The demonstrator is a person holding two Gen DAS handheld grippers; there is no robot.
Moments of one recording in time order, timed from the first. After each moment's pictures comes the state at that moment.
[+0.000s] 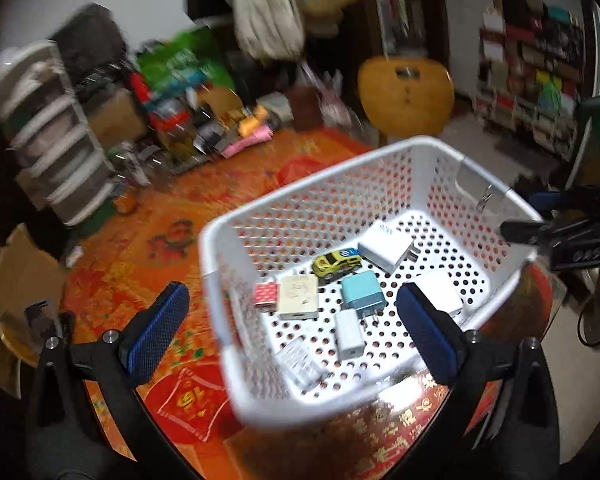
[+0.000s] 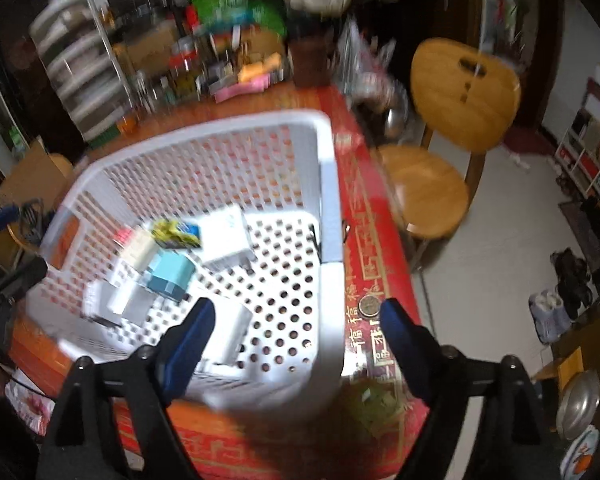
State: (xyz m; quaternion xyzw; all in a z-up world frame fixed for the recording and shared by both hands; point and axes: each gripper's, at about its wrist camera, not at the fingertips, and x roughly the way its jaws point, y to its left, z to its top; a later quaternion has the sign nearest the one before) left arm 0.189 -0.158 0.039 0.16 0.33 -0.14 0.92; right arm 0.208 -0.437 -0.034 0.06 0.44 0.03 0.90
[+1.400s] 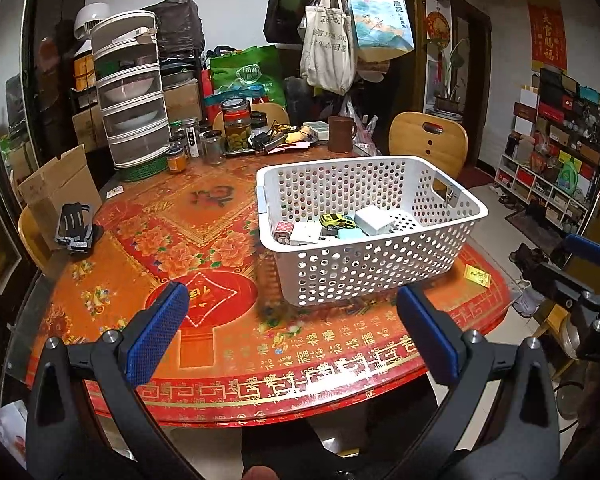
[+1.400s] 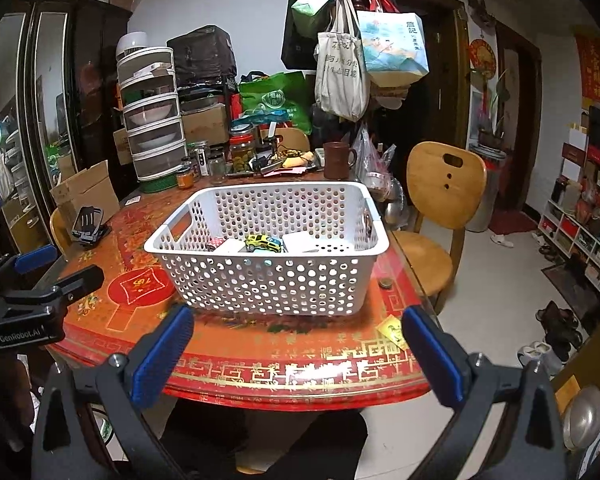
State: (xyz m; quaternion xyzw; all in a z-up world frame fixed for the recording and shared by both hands) left arm 0.023 -0.103 0.027 0.04 0.29 -0.08 0.95; right arm 0.008 -0.361 0.003 0.02 0.28 0.03 0.96
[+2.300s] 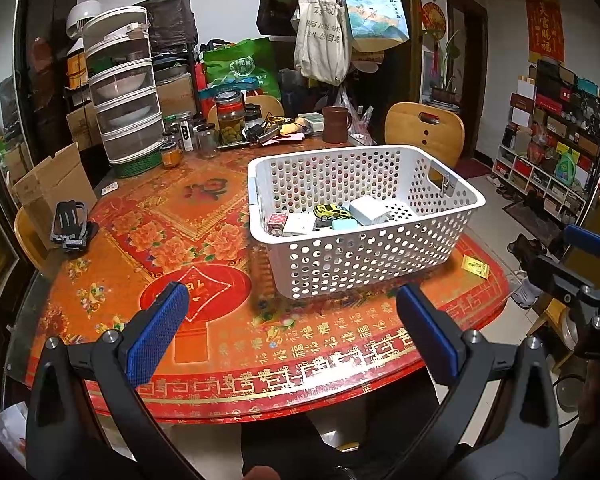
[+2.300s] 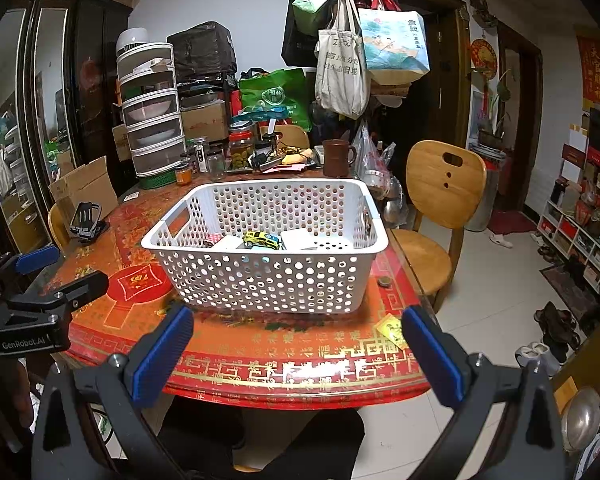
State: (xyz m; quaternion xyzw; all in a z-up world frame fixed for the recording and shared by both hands) left arm 0.023 -0.100 0.020 0.05 0.30 -0.09 0.95; right arm 0.009 -0.362 0.002 0.01 0.28 0.03 0.96
